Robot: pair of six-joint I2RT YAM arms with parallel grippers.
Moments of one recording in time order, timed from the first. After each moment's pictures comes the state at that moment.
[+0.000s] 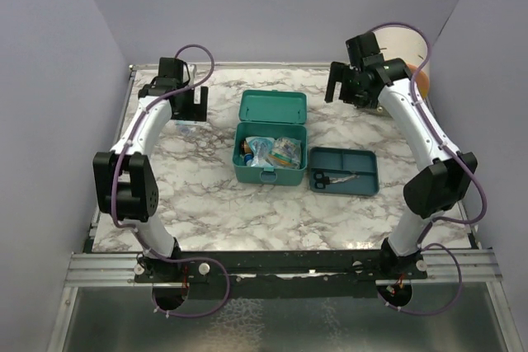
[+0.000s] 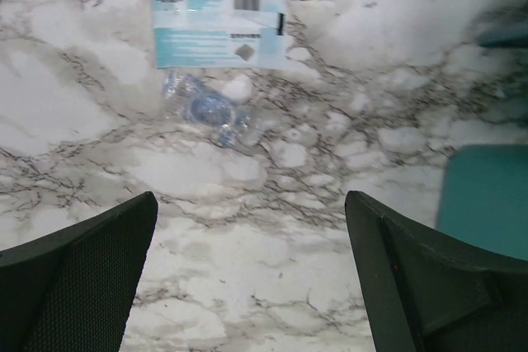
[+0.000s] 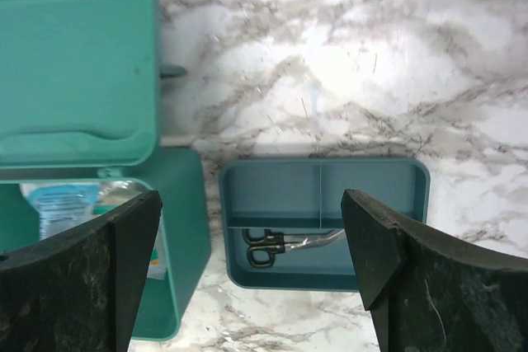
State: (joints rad) left arm -0.10 1.66 1.44 -0.70 0.01 -0.01; right arm 0.33 1.76 1.82 -1.02 0.18 0.43
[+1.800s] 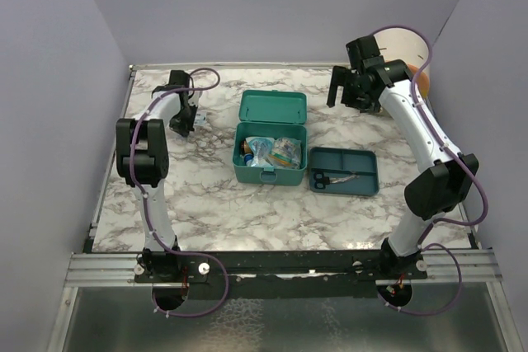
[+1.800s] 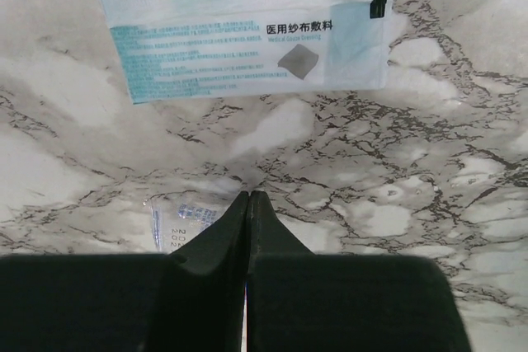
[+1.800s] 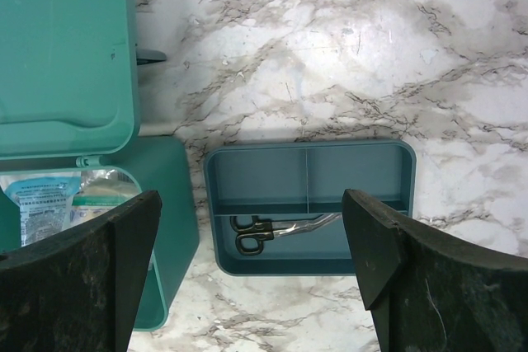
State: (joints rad) left arm -0.02 2.10 1.60 -0.73 -0.04 0.15; right arm 0.33 1.75 1.85 -1.08 0.20 0.43
